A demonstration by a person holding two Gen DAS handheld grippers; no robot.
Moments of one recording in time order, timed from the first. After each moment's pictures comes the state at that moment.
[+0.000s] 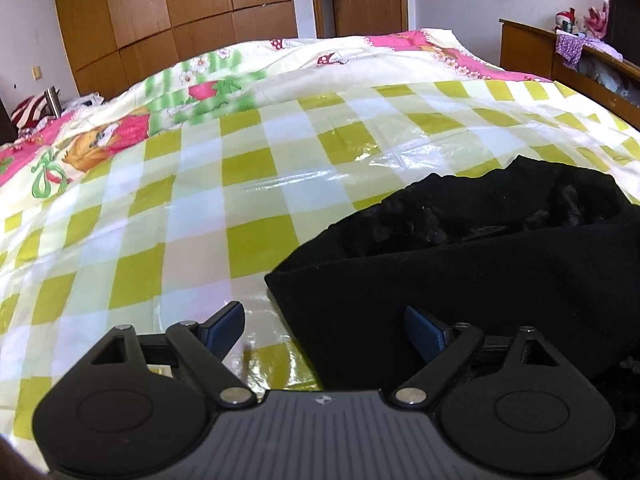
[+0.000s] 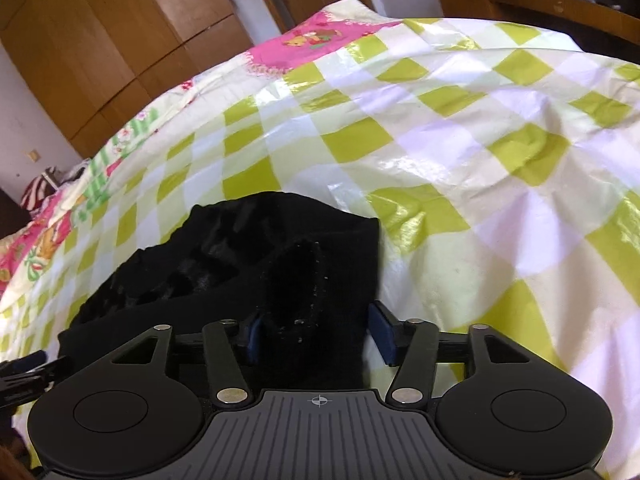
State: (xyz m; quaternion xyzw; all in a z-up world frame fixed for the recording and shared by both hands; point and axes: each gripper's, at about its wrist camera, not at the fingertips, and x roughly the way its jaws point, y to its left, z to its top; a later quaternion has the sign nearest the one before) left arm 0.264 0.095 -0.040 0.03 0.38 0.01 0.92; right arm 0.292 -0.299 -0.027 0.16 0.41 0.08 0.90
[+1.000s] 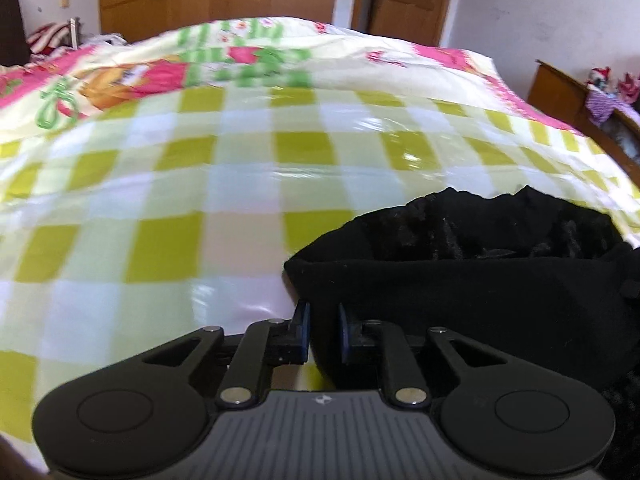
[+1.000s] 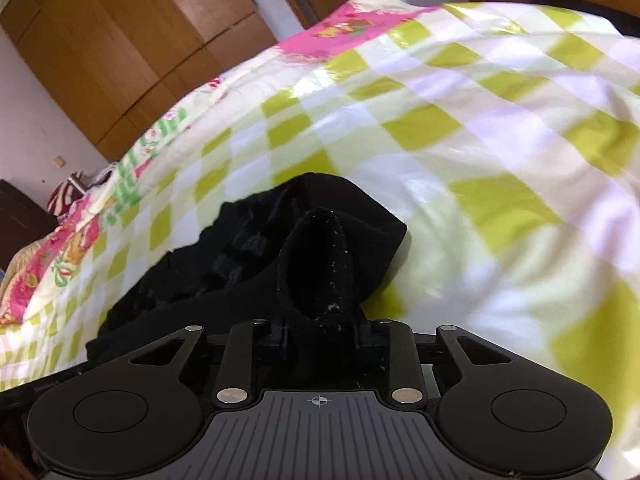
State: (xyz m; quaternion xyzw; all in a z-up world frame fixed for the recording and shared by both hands) left arm 0.283 0.163 -0.053 -0.08 0.40 0.03 0.91; right arm 0.319 -0.252 -0.033 0.19 0.41 0.12 0.89
